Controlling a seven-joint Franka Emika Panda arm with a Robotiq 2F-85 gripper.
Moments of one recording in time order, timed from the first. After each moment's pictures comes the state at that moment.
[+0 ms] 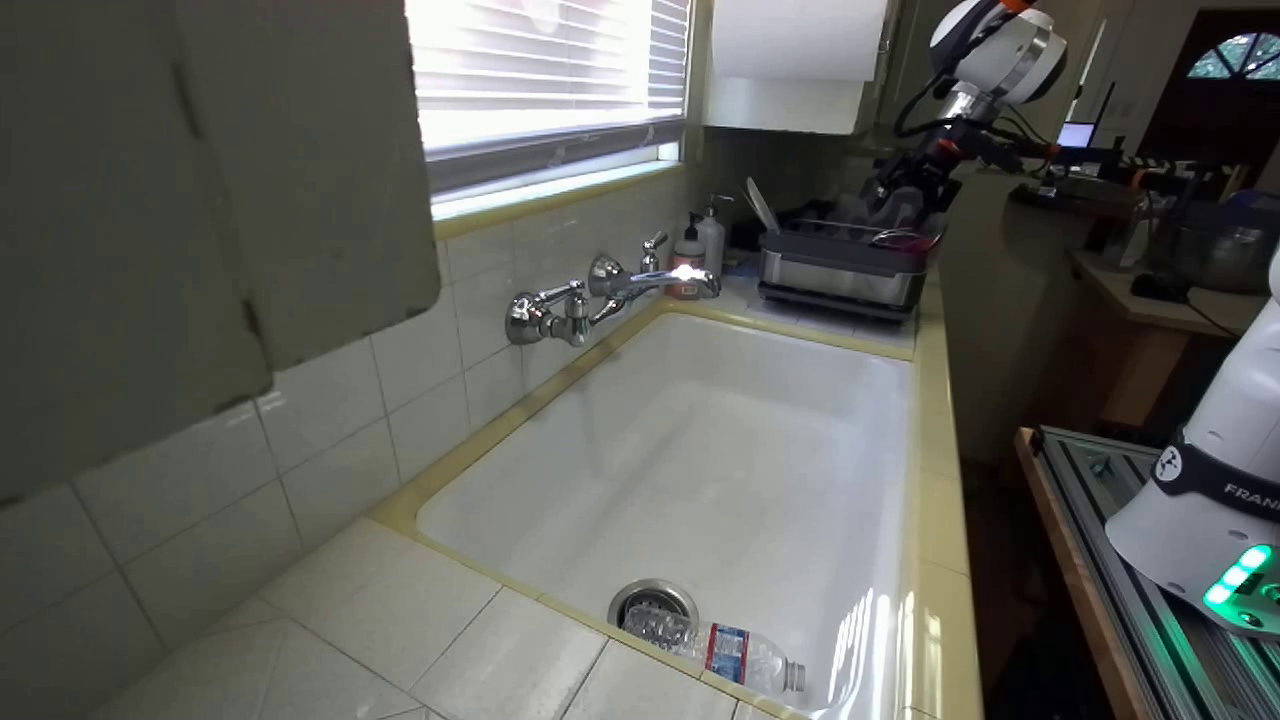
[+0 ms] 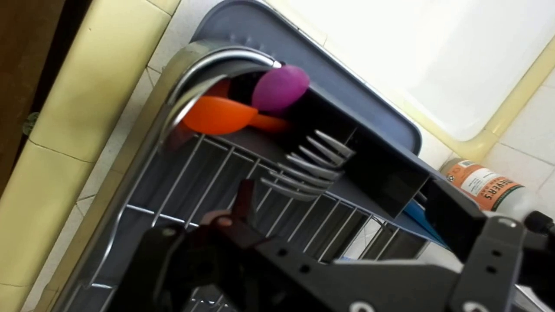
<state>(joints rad) -0.63 0.12 -0.47 -2.06 0.53 2.19 -0.38</state>
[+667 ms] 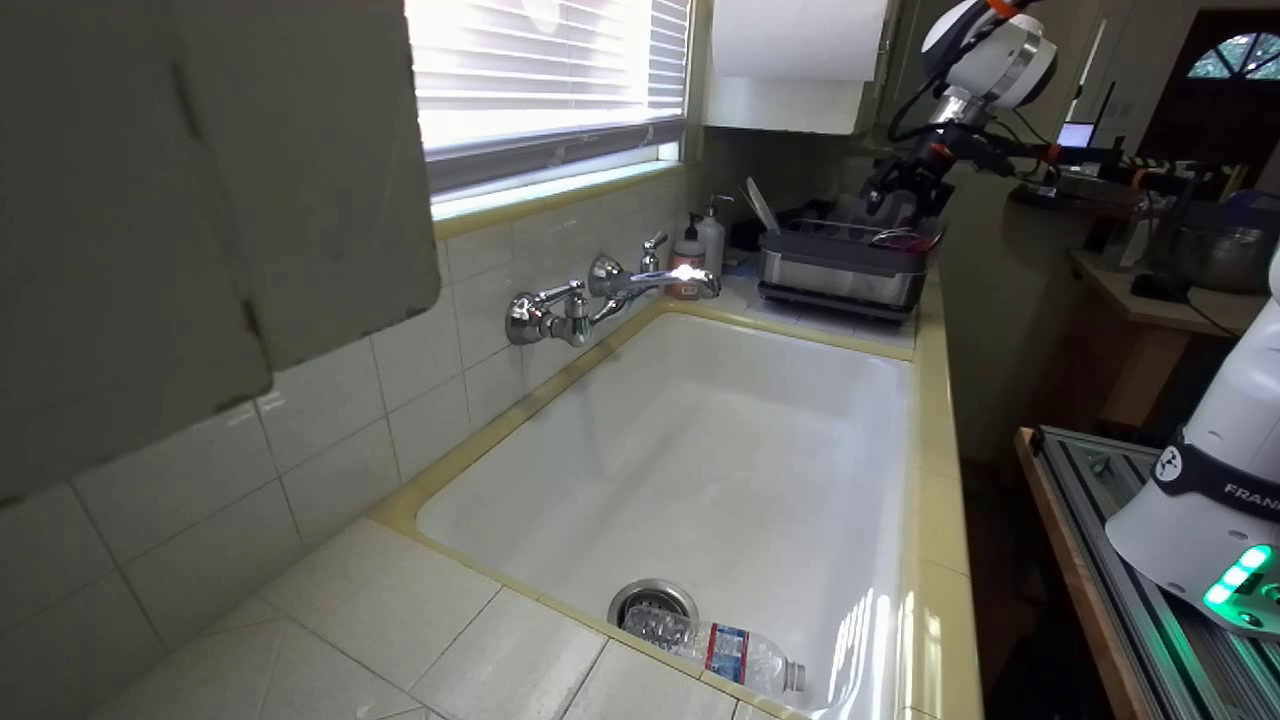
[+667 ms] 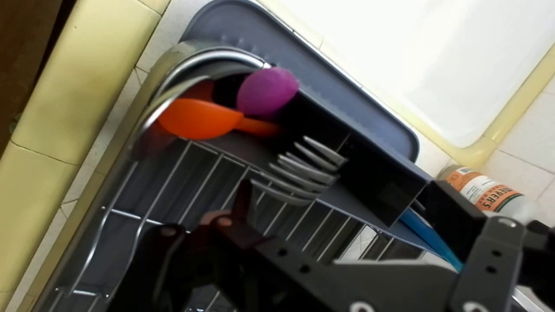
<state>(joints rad) -0.63 0.14 -0.45 -2.06 0.53 2.21 -0.38</state>
